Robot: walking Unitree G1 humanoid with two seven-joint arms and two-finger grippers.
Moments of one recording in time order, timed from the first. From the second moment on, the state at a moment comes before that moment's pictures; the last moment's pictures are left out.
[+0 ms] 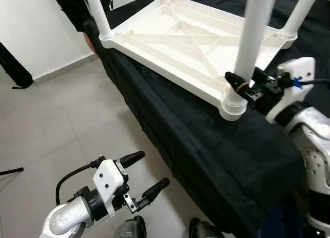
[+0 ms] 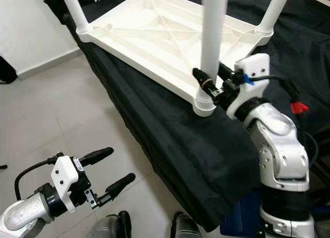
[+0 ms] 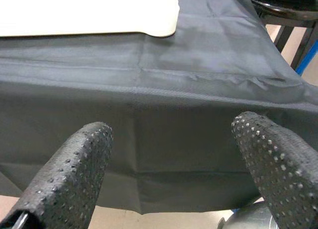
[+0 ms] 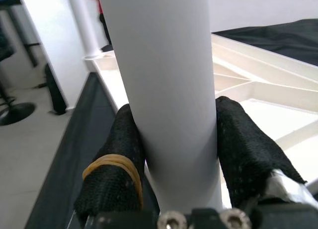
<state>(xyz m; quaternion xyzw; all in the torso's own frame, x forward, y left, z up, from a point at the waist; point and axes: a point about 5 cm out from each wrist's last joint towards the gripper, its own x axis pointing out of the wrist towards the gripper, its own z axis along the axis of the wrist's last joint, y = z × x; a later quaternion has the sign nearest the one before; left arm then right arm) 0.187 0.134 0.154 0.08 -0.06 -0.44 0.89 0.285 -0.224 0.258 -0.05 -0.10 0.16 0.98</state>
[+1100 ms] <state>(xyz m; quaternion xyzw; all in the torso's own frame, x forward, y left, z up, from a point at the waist) 0.190 0.135 0.151 0.09 -0.05 -0.44 0.89 0.264 -0.210 0.252 -0.09 -0.08 -0.02 0.99</state>
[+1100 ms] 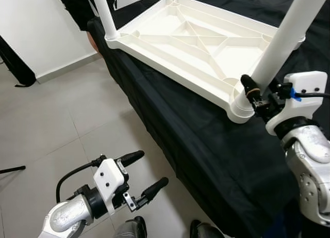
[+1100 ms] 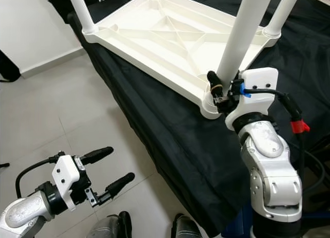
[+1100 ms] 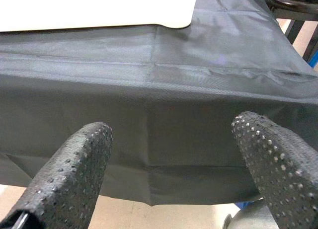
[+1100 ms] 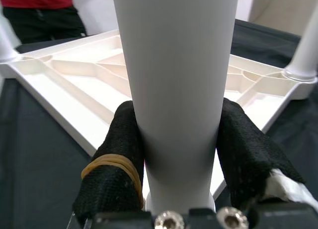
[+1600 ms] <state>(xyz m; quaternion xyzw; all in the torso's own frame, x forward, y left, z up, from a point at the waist) 0.253 0.130 0.235 0.10 -0.21 -0.41 0.88 0.268 -0.203 0.254 -0.07 -0.07 -0.07 0.99</state>
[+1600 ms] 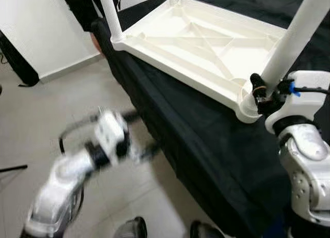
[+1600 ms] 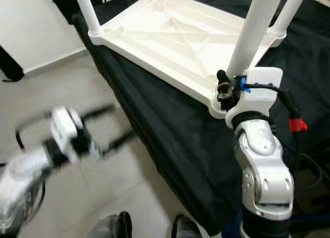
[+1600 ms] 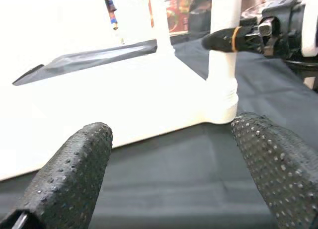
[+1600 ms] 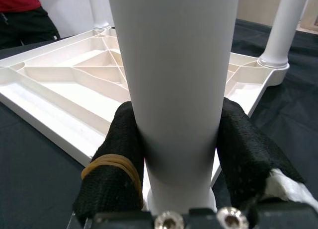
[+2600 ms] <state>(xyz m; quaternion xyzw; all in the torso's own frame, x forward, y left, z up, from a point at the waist) 0.261 0.107 0.236 0.07 -0.21 -0.45 0.87 0.277 -0.207 0.225 -0.04 0.03 -0.10 0.99</state>
